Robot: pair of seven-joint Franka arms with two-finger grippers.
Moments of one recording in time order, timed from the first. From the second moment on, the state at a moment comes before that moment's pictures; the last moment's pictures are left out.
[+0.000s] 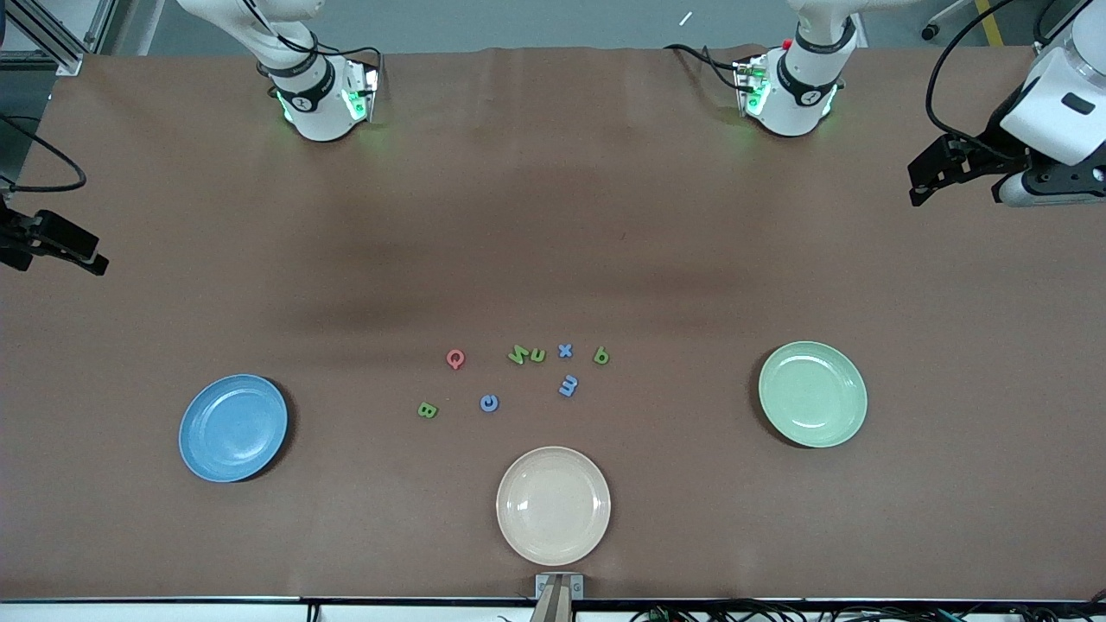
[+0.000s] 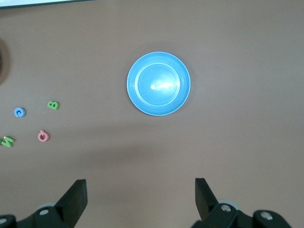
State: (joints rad) left arm 0.09 -0.10 -0.22 -1.63 0.02 1.54 -0.14; right arm -0.04 0.06 -0.03 -1.50 0.02 1.62 0.01
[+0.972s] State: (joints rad) left arm -0.11 0.22 -0.25 -1.59 0.02 1.71 -0.46; right arm -0.02 0.27 -0.02 -1.50 0.02 1.68 0.01
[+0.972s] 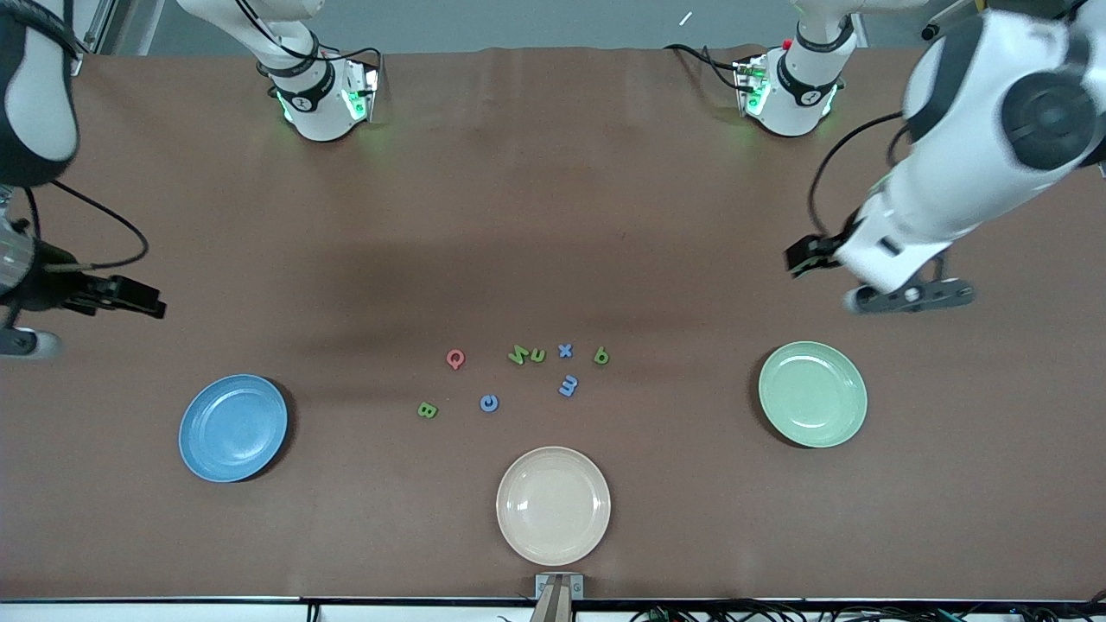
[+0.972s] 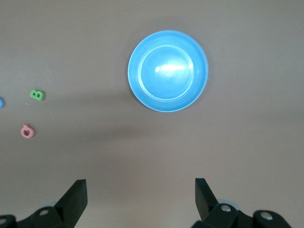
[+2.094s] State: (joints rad) left arm -0.45 0.75 -0.25 -1.55 0.14 2.33 -0.62; right arm 0.30 0.66 -0.01 -1.50 0.02 2.14 0.52
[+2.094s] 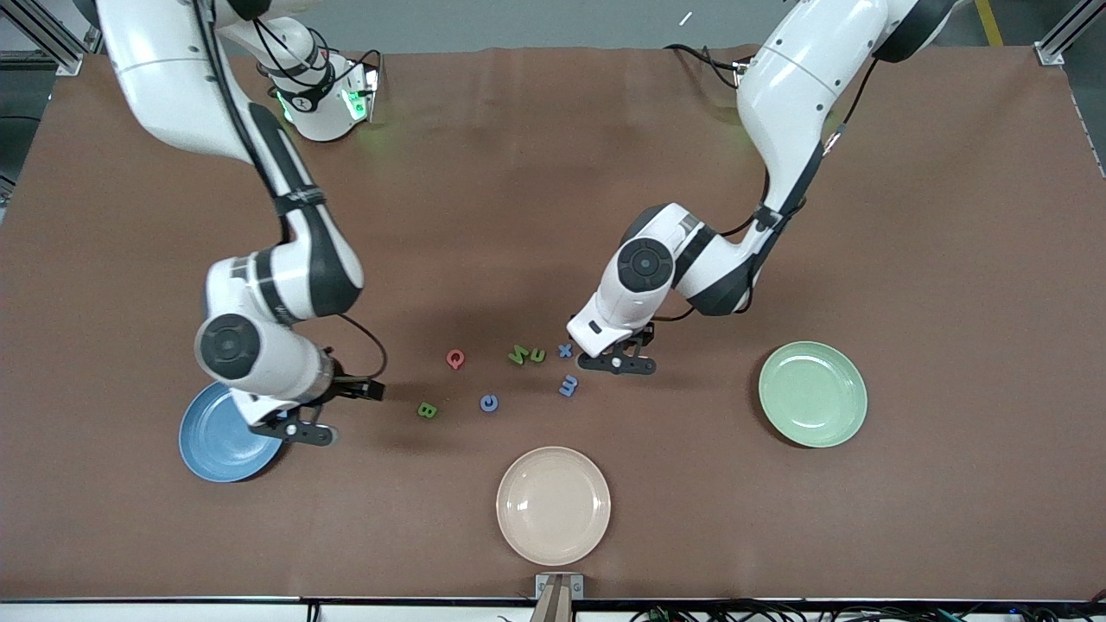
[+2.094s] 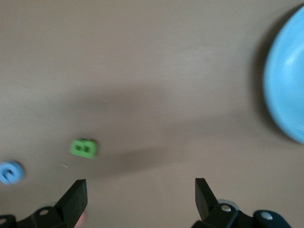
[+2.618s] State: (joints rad) left arm -0.46 0.81 -0.25 -1.54 0.22 2.38 -0.60; right arm 0.41 0.84 -0.02 -1.50 0.02 2.45 0.86
